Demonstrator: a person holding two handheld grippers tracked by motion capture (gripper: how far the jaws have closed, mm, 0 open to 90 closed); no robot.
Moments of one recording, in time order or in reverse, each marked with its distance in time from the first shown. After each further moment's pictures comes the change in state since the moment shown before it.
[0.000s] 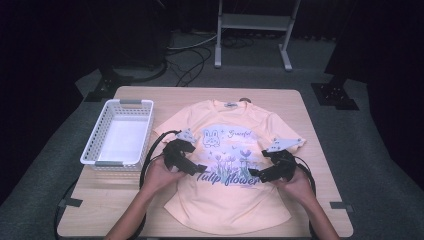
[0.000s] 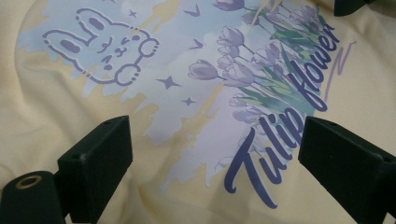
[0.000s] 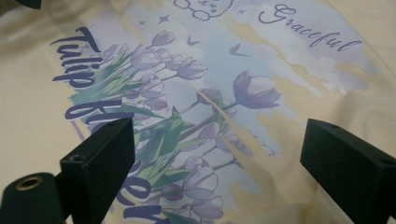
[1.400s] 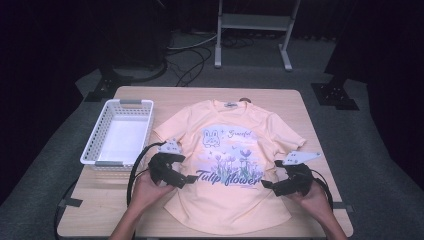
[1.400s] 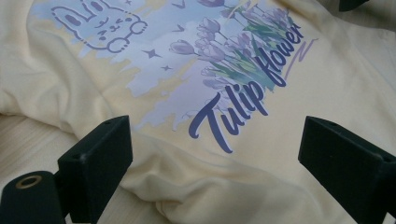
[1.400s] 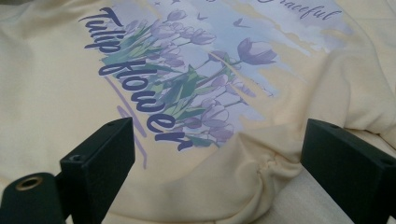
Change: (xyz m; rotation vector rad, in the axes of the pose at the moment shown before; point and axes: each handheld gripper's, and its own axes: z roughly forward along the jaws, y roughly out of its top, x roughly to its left) left arm -0.025 -0.036 -0.034 -0.090 0.008 -0.059; right arm 0.013 -0.032 -0.041 -0.019 -0.018 0.009
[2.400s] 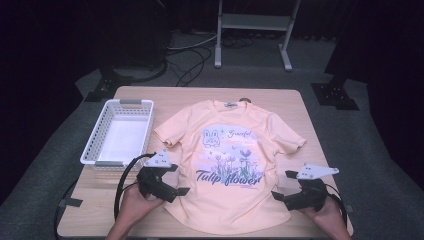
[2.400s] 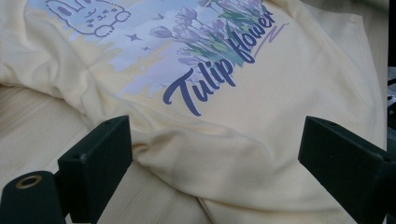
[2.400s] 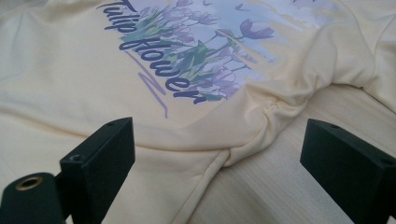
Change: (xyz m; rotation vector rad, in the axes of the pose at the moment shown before) left arm -0.024 -0.022 -0.029 -0.014 0.011 0.036; right arm 0.013 -0.030 -0.032 -0.031 -0.018 0.017
